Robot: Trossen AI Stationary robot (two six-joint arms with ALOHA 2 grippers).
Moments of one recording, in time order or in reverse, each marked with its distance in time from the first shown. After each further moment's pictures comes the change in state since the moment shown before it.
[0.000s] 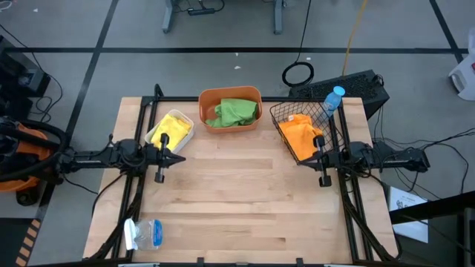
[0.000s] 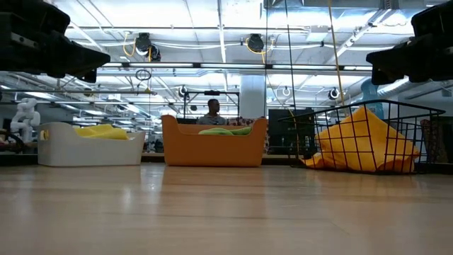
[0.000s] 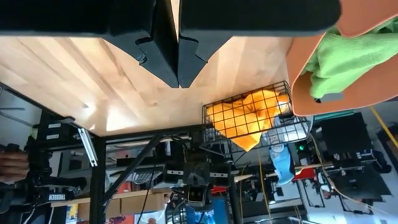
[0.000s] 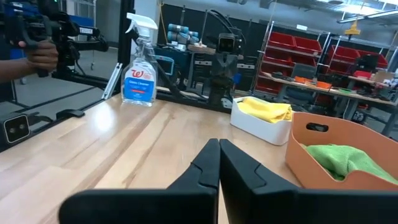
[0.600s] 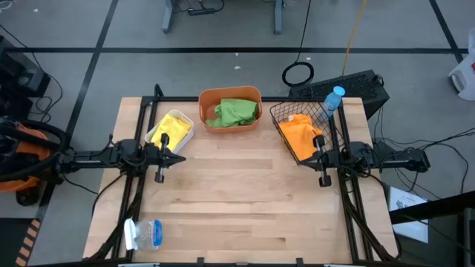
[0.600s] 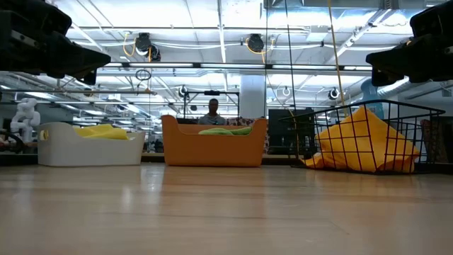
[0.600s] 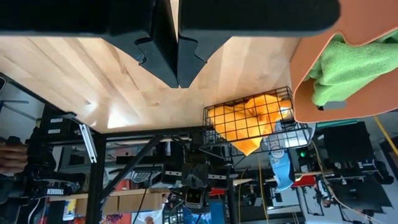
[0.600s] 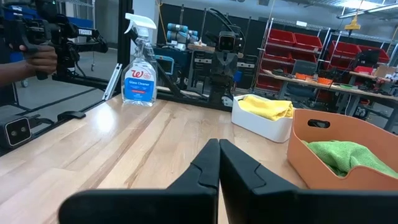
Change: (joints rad) left arm -0.001 0.000 0.002 -0.012 -0.004 -0.051; right arm 0.000 0.005 0.000 -0.001 0.004 0.029
